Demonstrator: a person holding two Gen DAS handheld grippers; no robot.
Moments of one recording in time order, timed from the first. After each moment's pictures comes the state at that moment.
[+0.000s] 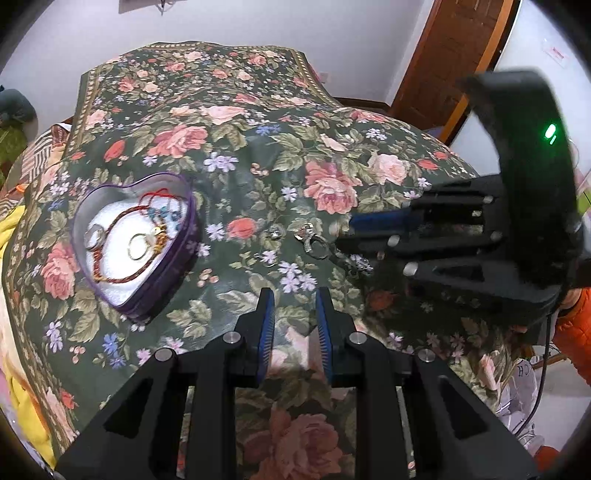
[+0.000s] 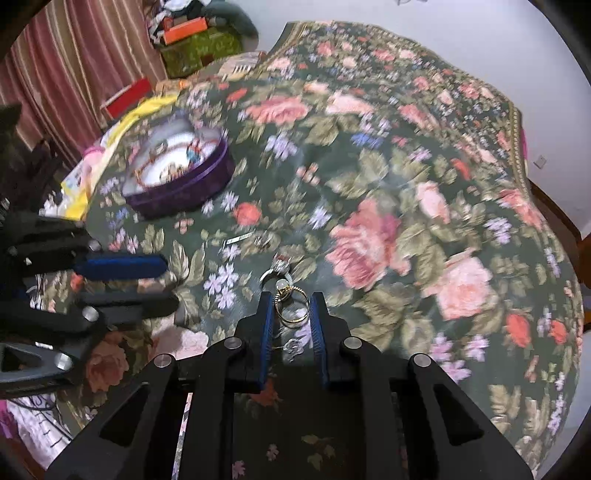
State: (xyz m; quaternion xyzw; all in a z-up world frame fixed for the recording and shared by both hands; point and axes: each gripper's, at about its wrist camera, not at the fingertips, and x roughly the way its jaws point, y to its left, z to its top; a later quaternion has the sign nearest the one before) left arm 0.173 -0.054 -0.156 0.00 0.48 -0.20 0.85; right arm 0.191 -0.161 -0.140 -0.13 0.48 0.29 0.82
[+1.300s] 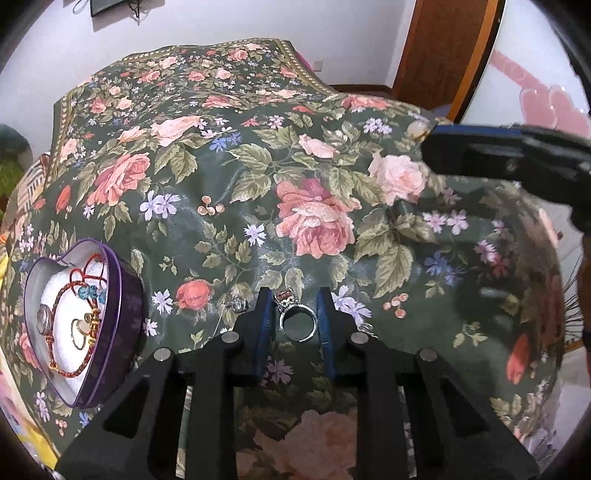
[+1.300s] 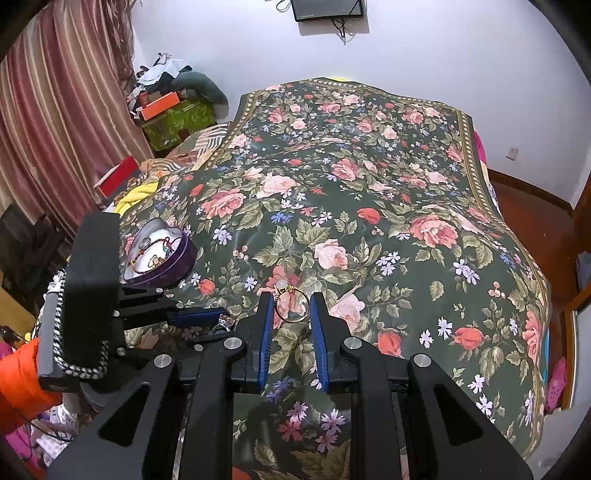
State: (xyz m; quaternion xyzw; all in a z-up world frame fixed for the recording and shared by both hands) left arm 0.225 -0.105 -0.178 0.06 0.48 -0.19 0.85; right arm 0.206 -0.226 -0.096 -0.04 0.42 0.27 0.86
